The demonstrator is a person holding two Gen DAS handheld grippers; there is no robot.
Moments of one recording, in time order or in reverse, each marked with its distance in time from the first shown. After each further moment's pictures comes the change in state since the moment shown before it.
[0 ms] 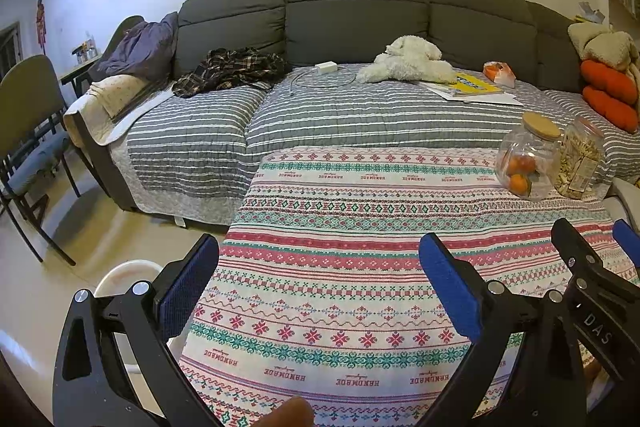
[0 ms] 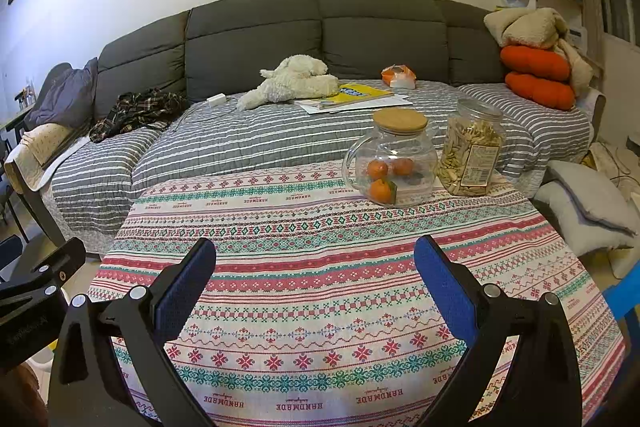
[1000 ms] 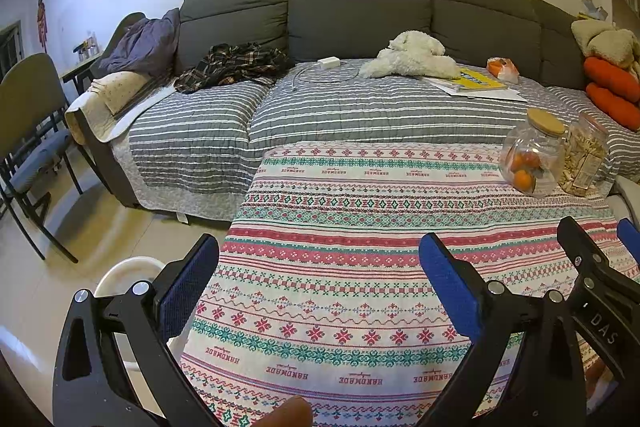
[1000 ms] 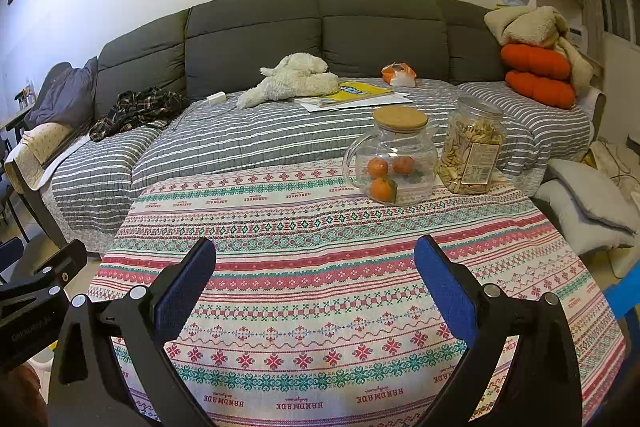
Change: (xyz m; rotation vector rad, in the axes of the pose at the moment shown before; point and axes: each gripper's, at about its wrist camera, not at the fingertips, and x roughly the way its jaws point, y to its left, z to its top) left arm 0.002 -0.001 -0.002 0.000 0.013 0.013; right arm 0.000 0.000 0.000 0.001 0.004 0.001
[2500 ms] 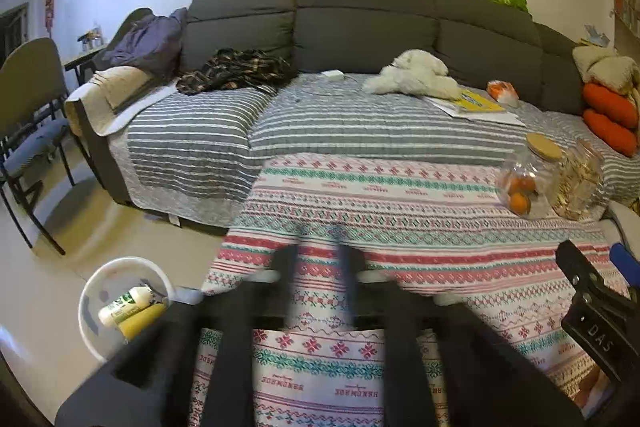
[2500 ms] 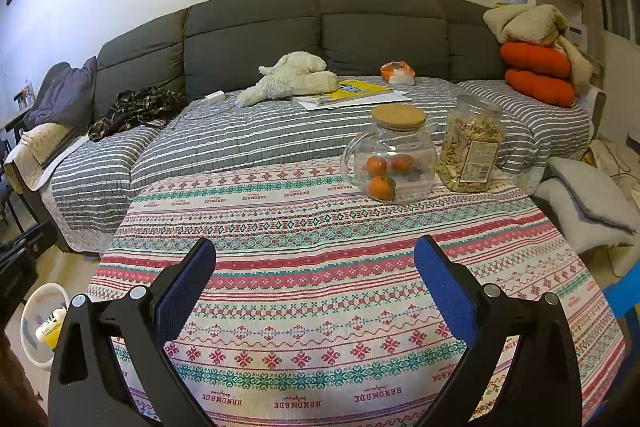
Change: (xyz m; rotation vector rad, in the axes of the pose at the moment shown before) left arm -0.001 0.018 0.005 -0.073 -0.049 -0.036; right arm 0.002 -0.002 -0.002 0.003 0.005 0.000
